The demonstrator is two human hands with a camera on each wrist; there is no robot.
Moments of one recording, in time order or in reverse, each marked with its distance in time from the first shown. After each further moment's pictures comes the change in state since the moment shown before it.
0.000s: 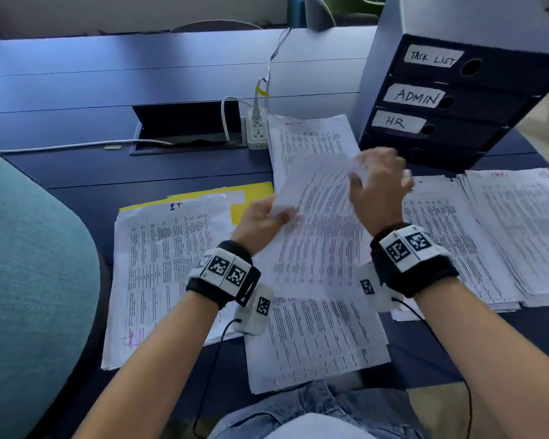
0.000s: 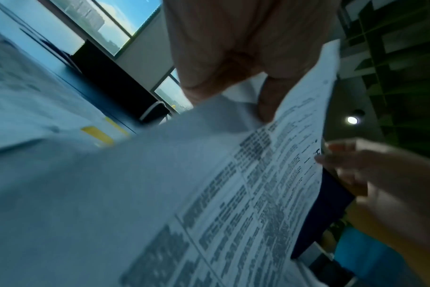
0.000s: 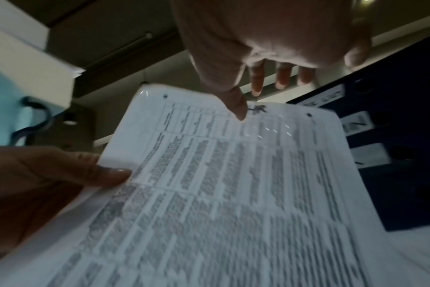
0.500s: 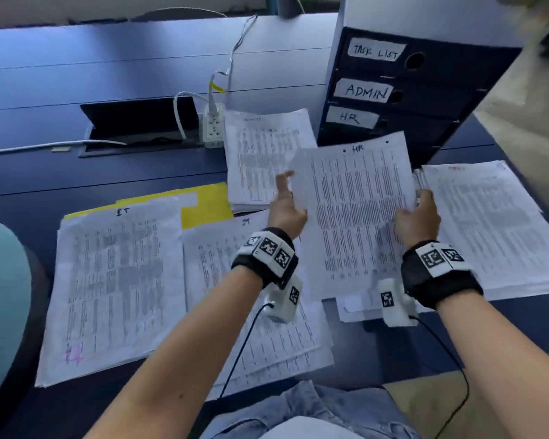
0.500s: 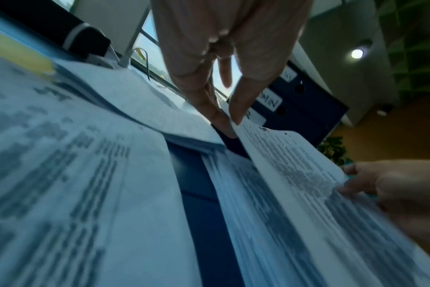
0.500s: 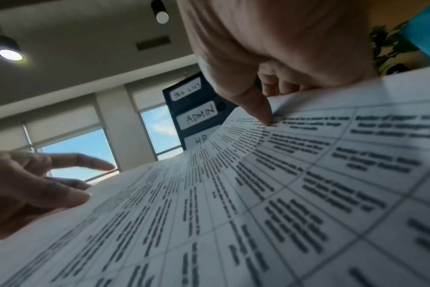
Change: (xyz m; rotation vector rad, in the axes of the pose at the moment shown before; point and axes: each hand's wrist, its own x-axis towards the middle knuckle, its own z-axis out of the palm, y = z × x) left_hand 0.062 0.024 0.130 0.138 0.131 -0.146; right_hand 0.012 0.152 -0.050 0.179 -0.063 0.614
